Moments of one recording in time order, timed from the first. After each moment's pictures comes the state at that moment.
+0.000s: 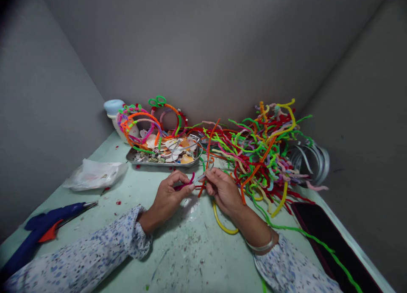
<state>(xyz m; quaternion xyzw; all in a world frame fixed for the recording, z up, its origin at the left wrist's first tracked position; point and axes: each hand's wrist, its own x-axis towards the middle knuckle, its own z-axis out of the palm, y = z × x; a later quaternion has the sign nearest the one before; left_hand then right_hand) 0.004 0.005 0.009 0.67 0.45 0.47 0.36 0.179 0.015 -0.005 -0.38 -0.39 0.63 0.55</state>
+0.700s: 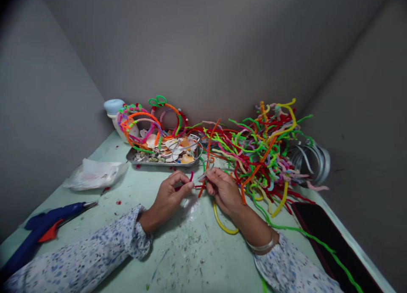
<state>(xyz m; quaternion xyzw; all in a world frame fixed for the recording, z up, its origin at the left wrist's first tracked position) 0.002 0.005 0.012 0.69 0.45 0.45 0.35 0.179 0.014 -0.004 -0.37 -0.37 0.65 0.55</state>
